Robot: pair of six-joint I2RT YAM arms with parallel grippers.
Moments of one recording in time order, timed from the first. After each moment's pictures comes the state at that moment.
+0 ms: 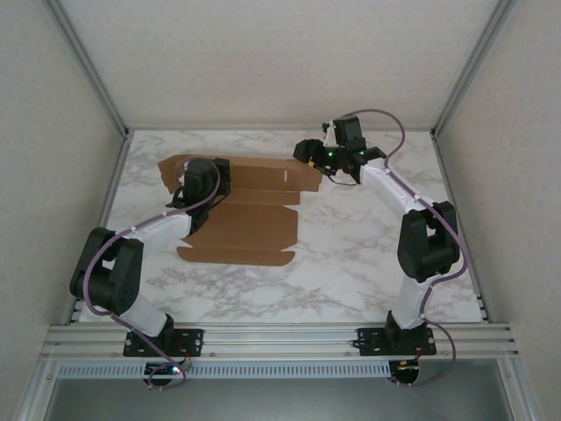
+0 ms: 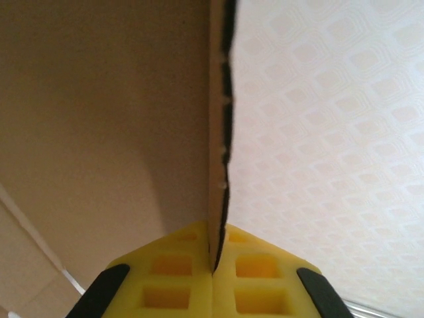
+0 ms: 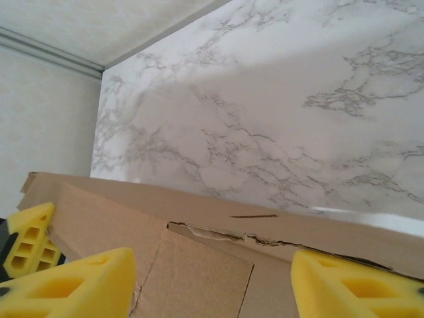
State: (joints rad) left arm -0.32 1.57 0.87 0.40 -0.10 -1.65; right arm 0.38 1.84 1.54 -0.38 -0.44 0.65
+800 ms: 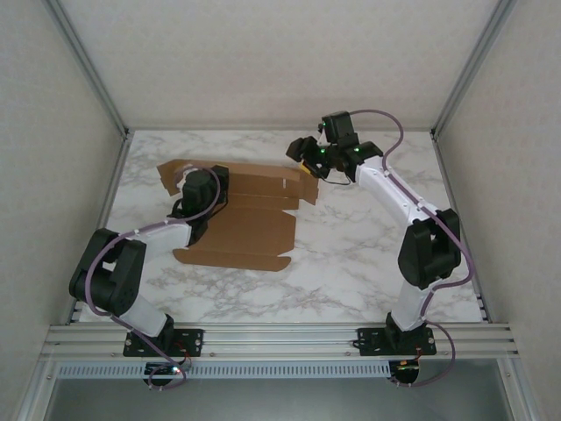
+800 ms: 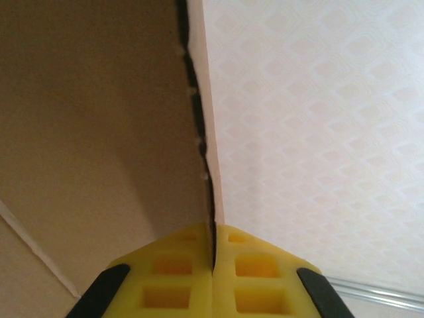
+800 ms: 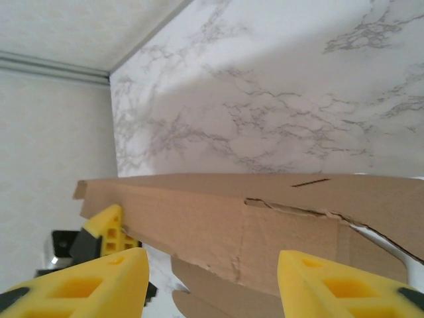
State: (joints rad) left arm -0.32 1.57 0.73 0.60 -0.11 -1.53; right arm 0.46 1.79 1.61 -0.53 -0.36 0.91
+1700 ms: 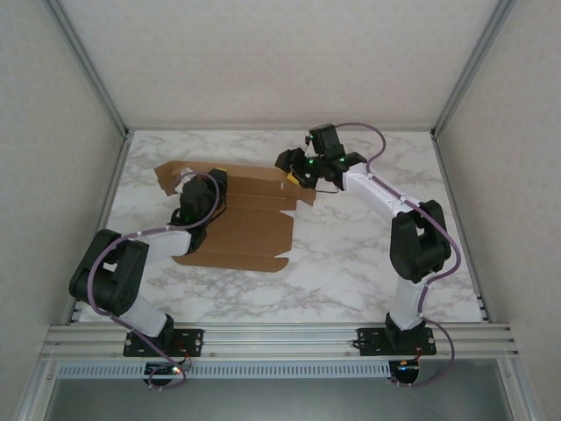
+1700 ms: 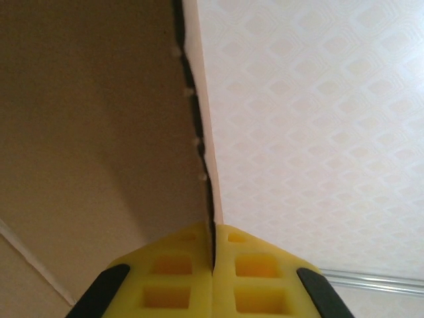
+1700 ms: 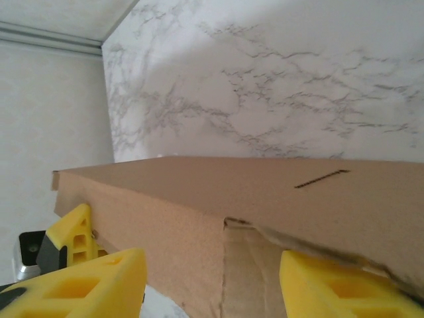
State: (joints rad) left arm -0.32 1.57 0.65 0.74 -0.12 -1.50; right arm 0.51 1.87 1.51 -0.36 -0.44 0.95
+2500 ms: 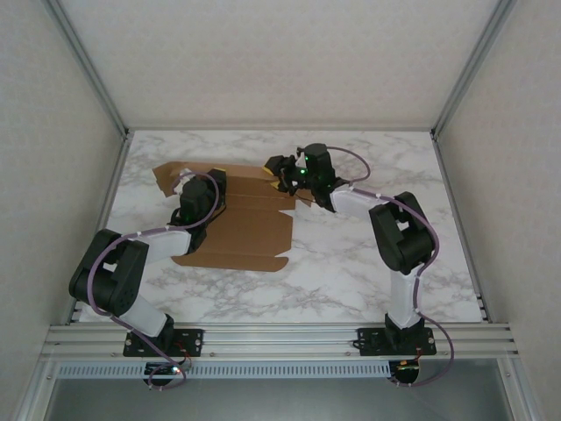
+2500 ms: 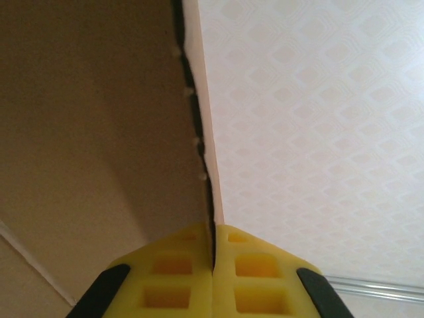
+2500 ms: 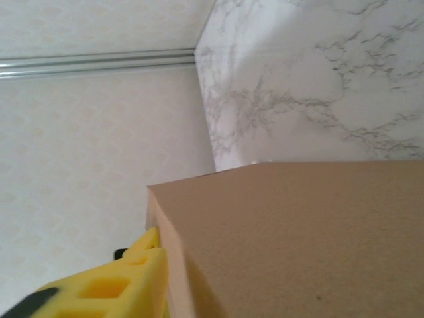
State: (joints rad) left arm -0.32 1.57 0.65 0.73 -0.14 -1.50; right arm 0.54 1.98 1.26 0.40 -0.55 1.42
